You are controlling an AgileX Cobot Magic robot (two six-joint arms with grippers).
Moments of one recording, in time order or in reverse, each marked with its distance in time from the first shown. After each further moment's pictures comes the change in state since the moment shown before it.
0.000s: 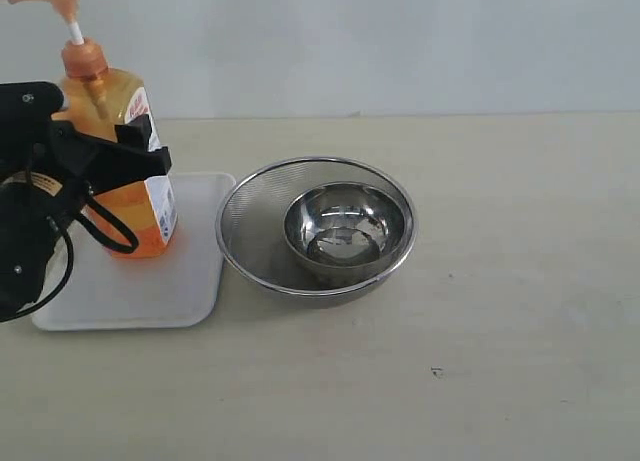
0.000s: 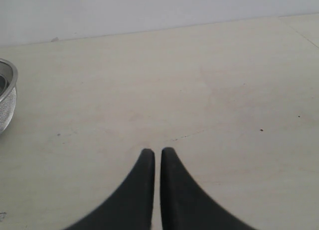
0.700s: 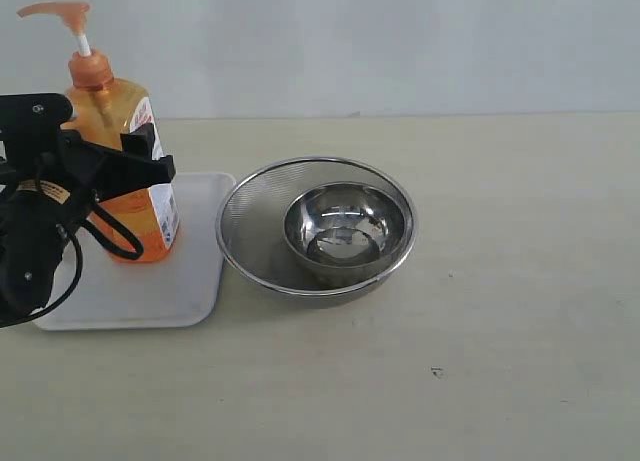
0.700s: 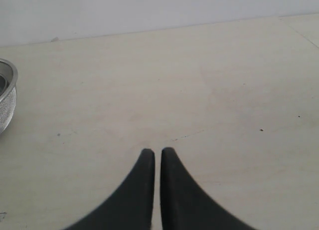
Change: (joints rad) left arm 0.001 0.038 -0.005 0.005 -0.029 -0.006; right arm 0.000 0.000 0.000 0.000 0.000 0.000
